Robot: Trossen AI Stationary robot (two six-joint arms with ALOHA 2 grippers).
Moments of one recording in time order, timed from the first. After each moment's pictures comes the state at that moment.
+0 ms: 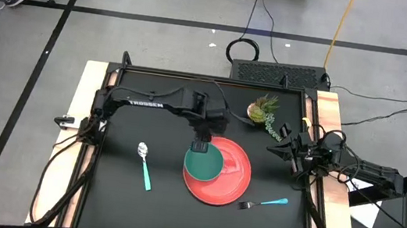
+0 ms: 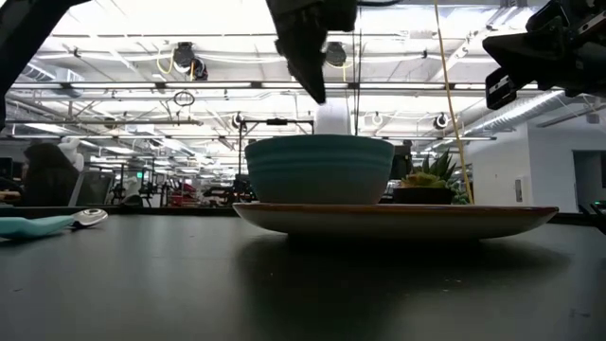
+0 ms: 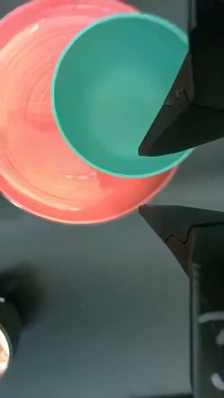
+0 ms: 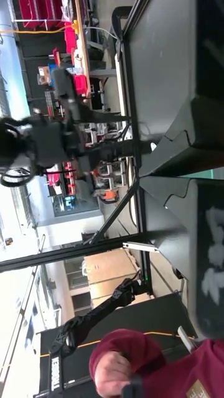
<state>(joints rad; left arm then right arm) 0.07 2.04 2.04 -1.20 0.02 0.16 -0.24 0.06 0.02 0.24 -0.42 0.25</state>
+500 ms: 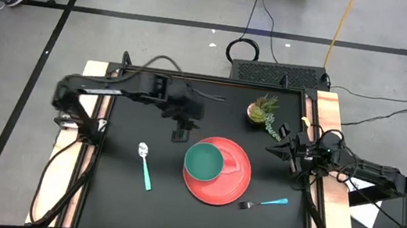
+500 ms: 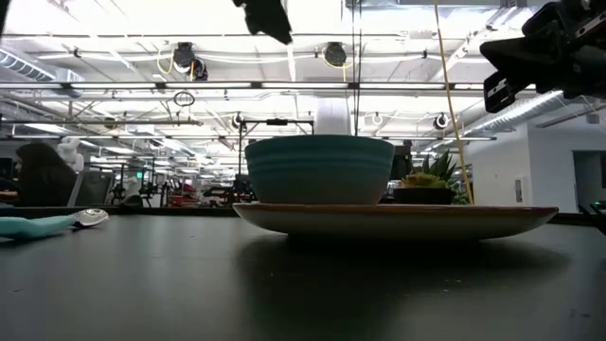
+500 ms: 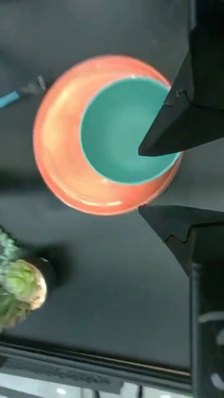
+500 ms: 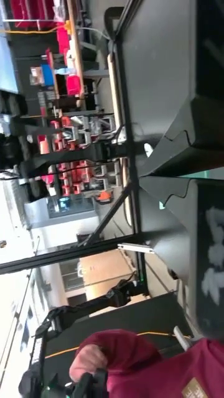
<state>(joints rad) 0.08 1.63 1.72 -0.99 0.06 0.10 -0.24 0.10 0.02 0.25 -0.42 0.25</state>
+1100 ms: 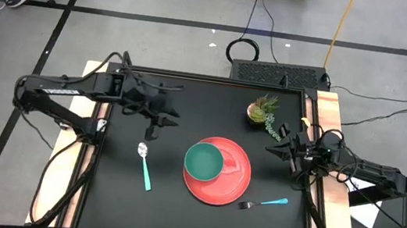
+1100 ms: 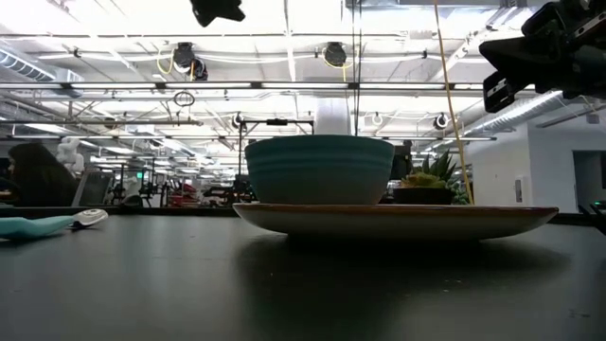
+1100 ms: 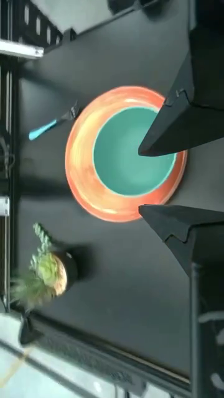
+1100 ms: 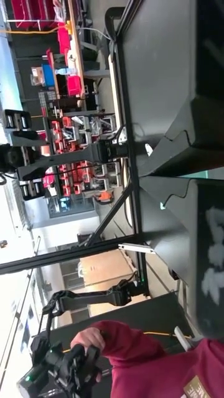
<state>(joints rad) 0.10 1.22 1.30 -0.75 0.07 0.04 -0.24 0.11 0.02 0.27 -0.42 0.25</state>
